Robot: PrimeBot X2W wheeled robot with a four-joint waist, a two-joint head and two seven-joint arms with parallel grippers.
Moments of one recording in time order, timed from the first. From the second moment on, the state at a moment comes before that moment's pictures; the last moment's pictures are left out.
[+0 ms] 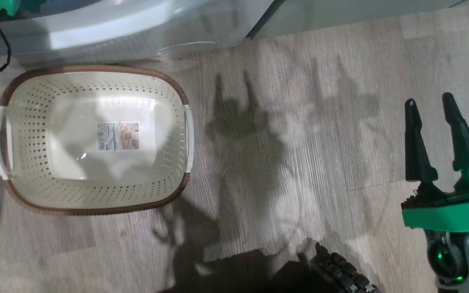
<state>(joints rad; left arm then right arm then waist) -1.31 0.51 -0.40 0.79 -0.16 -0.08 0.28 -0.19 -0.05 0.10 -0.10 0.29 0.13 -0.25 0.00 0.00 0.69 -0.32</state>
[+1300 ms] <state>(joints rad) -0.54 0.30 -0.22 -0.05 -0.36 0.20 -0.25 -0.12 -0.06 0.00 -0.13 0.17 0.13 -0.25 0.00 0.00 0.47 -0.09</state>
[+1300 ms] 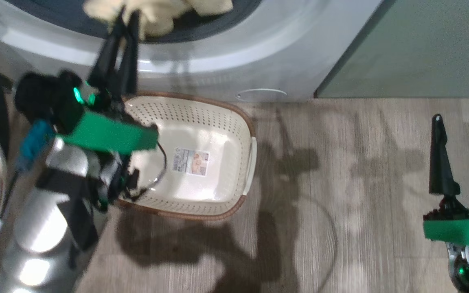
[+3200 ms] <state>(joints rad) -0.60 0.08 -0.14 0.89 -0.27 -0.08 -0.26 -0.13 -0.05 0.03 -0.13 0.22 0.13 -0.25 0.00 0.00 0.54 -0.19</state>
